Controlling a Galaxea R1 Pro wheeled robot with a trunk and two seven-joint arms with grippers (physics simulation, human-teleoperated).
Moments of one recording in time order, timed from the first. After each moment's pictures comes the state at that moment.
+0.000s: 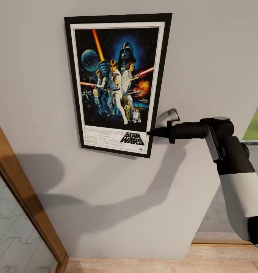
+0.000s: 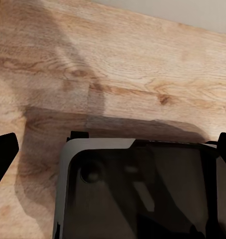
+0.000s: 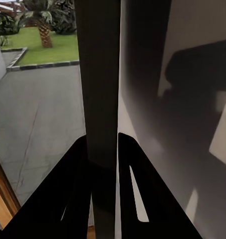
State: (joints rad) left arm 0.04 0.12 0.29 -0.39 -0.01 -0.15 -0.43; right arm -1.13 -0.20 0.11 -1.28 -0.11 0.77 1.41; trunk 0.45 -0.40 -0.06
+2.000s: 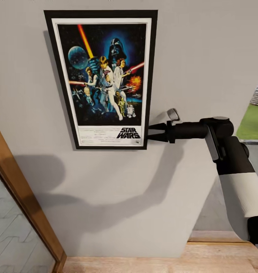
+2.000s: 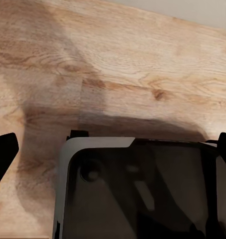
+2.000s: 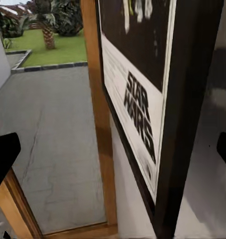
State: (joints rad) left arm 0.04 0.12 0.29 -0.38 -0.01 -0.15 -0.43; right arm -1.13 -0.20 0.11 -1.28 -0.12 0.78 1.41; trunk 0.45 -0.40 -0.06
